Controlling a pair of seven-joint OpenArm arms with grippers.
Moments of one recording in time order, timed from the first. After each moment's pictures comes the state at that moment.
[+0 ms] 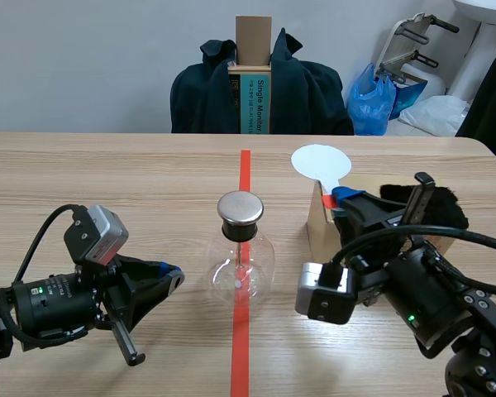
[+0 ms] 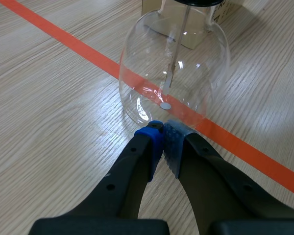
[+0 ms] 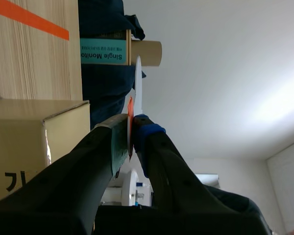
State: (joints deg) left arm 5.1 -28.5 22.4 70.7 -6.5 -36.4 -20.1; right arm -19.5 18.0 -12.3 86.9 -77.3 -26.5 16.0
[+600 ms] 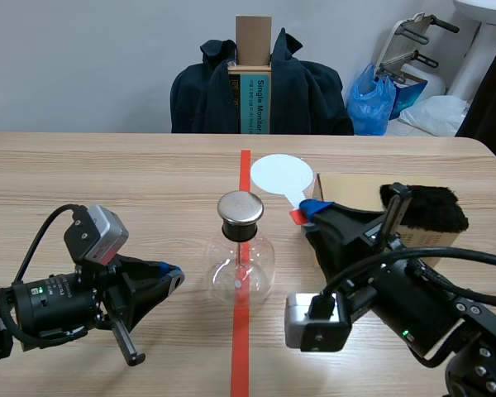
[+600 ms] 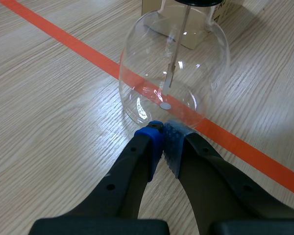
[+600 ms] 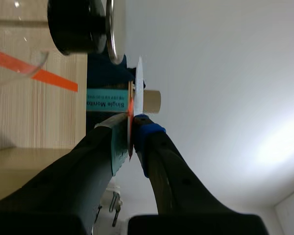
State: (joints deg) left arm 5.1 -28.5 22.4 70.7 -6.5 -36.4 -20.1; right arm -19.5 18.0 -12.3 86.9 -77.3 -26.5 29.5
